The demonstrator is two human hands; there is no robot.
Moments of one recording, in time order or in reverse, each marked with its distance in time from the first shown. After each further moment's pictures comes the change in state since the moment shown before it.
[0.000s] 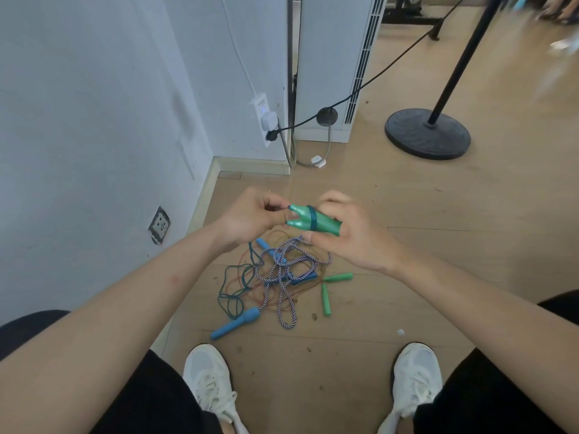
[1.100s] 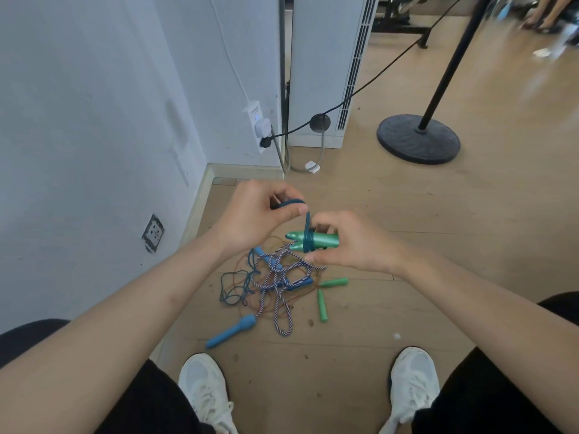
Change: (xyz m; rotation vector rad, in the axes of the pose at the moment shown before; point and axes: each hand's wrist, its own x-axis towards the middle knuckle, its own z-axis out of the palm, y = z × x) left_hand 0.000 0.018 0.003 0.253 0.187 0.343; right_hand 0.000 0.002 -0.013 -0.081 -0.227 0.119
